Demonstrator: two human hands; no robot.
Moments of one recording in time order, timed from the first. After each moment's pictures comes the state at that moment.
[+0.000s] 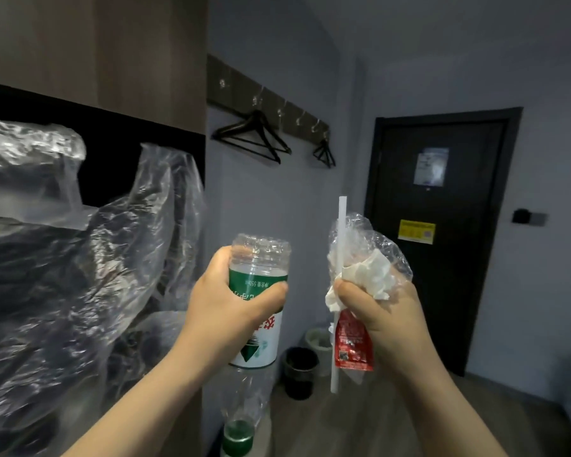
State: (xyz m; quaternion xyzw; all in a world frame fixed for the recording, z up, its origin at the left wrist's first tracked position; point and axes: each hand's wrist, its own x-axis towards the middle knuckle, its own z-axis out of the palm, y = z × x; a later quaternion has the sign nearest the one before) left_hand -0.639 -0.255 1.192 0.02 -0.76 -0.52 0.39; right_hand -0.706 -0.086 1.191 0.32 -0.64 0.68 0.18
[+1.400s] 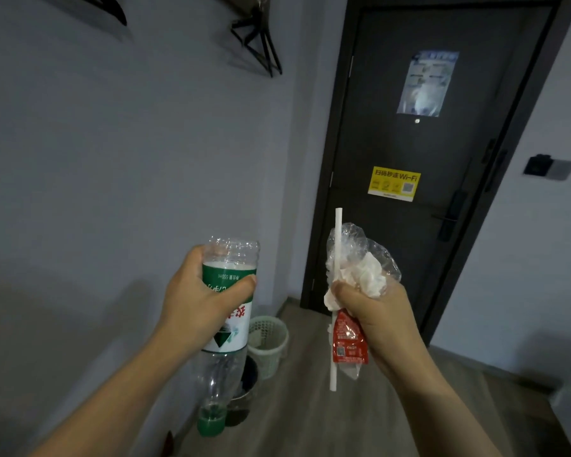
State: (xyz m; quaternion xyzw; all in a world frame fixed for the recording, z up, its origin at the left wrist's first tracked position) left_hand -1.407 -0.321 1.084 0.07 -0.76 -0.59 0.26; right_hand -1.430 -0.107 1.099 0.10 -0.71 0.70 0.08
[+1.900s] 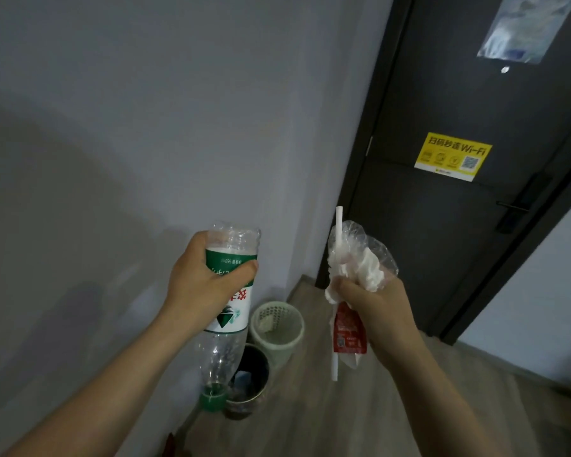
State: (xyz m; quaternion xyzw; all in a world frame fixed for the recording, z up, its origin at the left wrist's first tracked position) left_hand -1.665 -0.419 1.040 0.14 -0.78 -0.57 0.21; right_hand -1.699 -0.203 1.051 0.09 -0.74 0.67 0.01
